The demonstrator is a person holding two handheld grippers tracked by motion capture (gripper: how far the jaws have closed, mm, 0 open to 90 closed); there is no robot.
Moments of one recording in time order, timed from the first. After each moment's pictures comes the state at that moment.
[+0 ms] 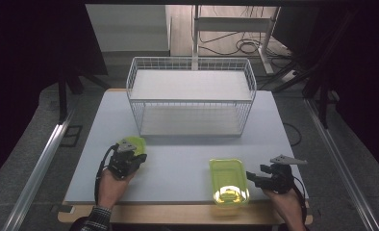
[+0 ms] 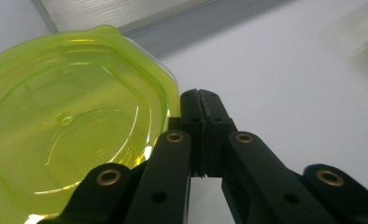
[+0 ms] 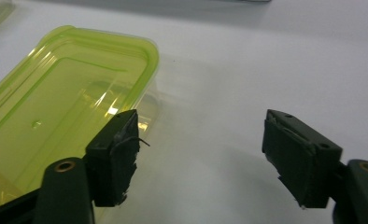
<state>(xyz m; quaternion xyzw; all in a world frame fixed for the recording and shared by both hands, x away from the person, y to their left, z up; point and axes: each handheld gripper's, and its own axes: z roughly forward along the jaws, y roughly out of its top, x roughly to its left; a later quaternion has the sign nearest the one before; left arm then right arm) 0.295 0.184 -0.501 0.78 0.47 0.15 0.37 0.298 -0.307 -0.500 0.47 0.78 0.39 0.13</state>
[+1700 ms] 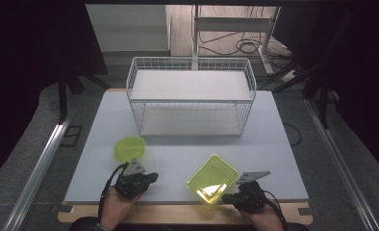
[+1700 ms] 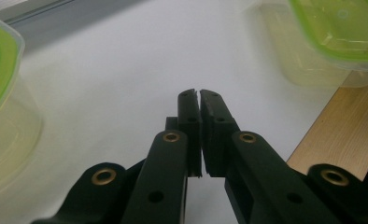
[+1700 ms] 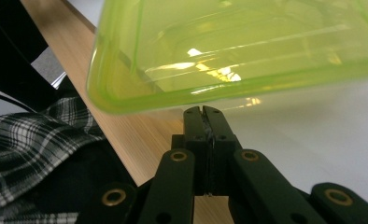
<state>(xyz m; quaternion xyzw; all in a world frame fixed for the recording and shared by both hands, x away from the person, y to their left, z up) 0.247 0.154 -0.512 0.81 0.40 0.12 0.41 0.252 -0.224 -0.508 0.35 0.87 0.35 -0.02</state>
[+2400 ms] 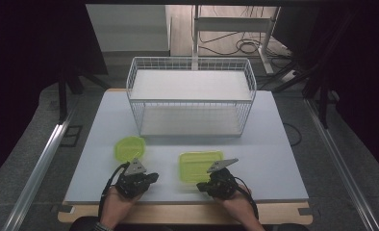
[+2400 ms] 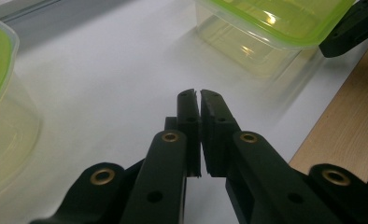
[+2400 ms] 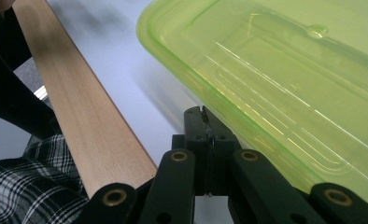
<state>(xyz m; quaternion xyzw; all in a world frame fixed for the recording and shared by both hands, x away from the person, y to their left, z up) 0.249 0.153 -0.514 0.82 0.39 0.12 0.40 0.282 -0.152 -0.510 0.31 0.88 0.35 0.00</state>
